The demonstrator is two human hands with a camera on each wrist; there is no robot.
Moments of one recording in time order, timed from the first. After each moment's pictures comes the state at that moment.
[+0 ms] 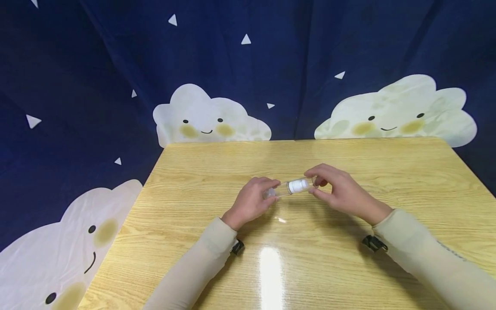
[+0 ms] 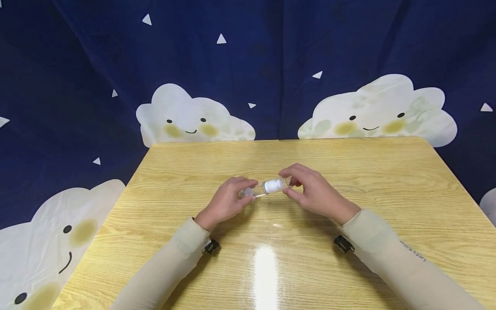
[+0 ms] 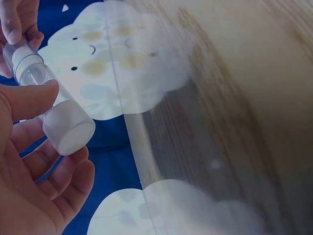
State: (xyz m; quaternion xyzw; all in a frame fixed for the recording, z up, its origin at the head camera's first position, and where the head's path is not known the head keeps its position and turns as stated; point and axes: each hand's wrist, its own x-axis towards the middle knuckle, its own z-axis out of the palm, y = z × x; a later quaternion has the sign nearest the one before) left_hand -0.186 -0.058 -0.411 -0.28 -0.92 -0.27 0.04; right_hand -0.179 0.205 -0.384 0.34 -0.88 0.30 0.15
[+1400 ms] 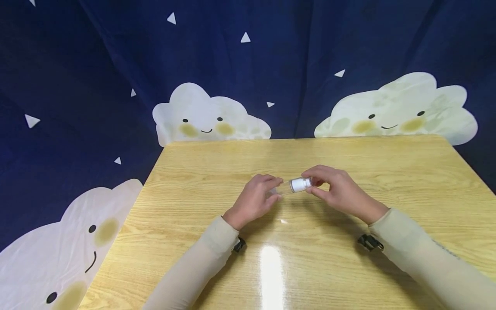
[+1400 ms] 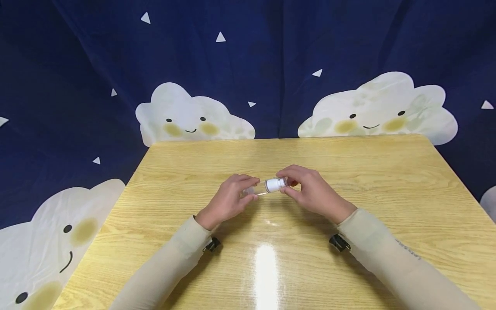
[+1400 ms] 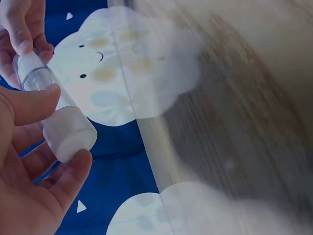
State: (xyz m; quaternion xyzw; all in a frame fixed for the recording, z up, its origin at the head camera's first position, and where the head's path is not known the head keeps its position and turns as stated) left_hand -0.183 -0.051 -0.402 -0.33 -0.91 -0.23 0.08; right_hand -0.177 0.200 -0.385 0.34 -0.87 0.33 0.16
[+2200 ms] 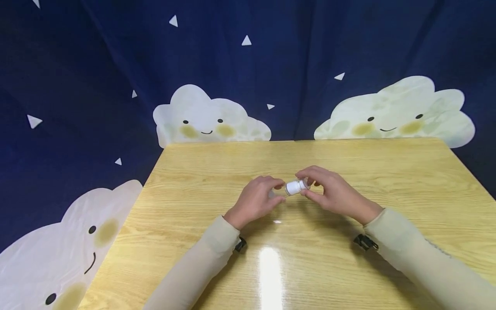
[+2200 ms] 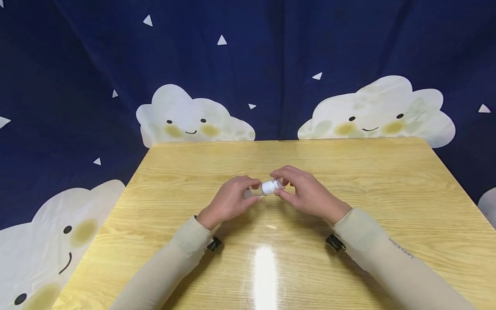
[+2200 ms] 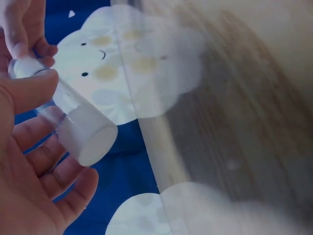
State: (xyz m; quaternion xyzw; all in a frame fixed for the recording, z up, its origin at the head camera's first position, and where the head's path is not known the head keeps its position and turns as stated) left_hand -0.185 -0.047 -0.397 -0.30 -0.92 -0.23 0.05; right_hand -0.180 0.192 -0.384 0.36 -0.87 0.30 0.14
